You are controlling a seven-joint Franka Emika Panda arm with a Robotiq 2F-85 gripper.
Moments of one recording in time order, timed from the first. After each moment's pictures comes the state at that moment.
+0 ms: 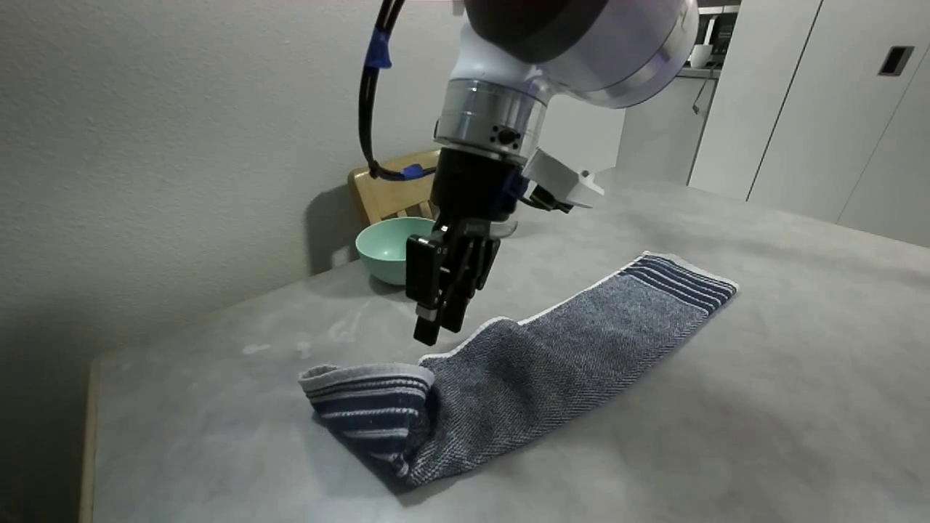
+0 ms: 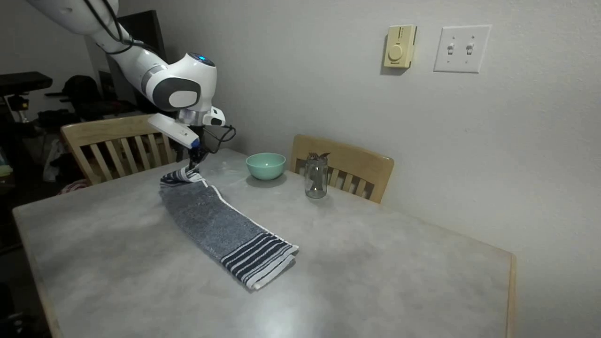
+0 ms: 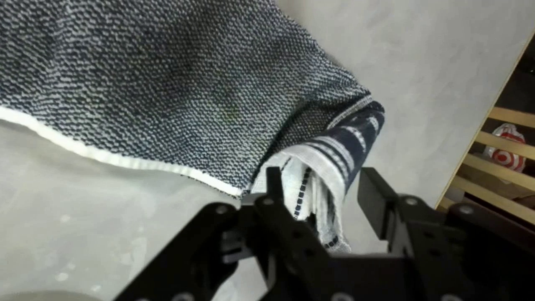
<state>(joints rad) 0.10 0.66 0.30 -1.69 0.33 2.39 -0.29</state>
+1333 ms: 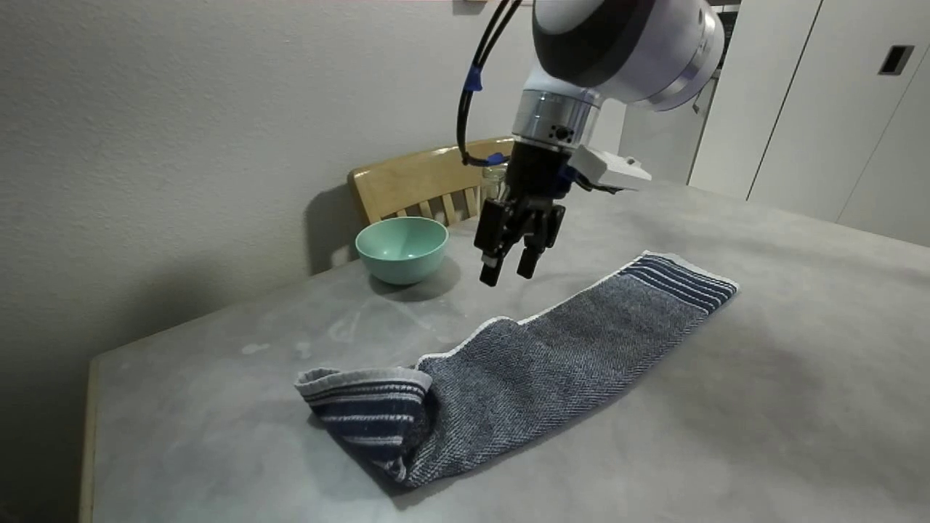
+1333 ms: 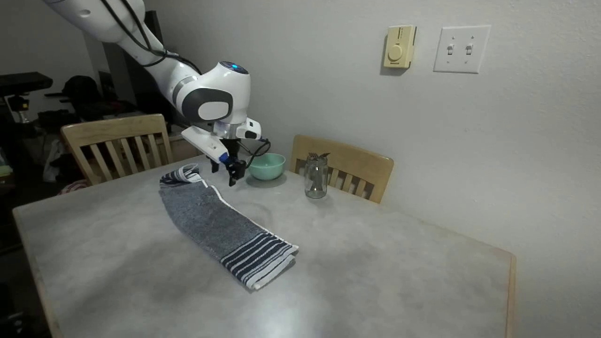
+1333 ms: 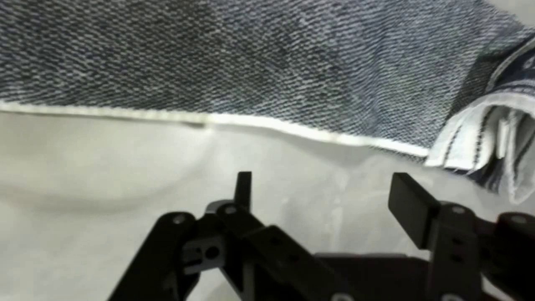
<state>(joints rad) 0.02 0.66 0.18 -1.72 0.32 2.44 -0.21</state>
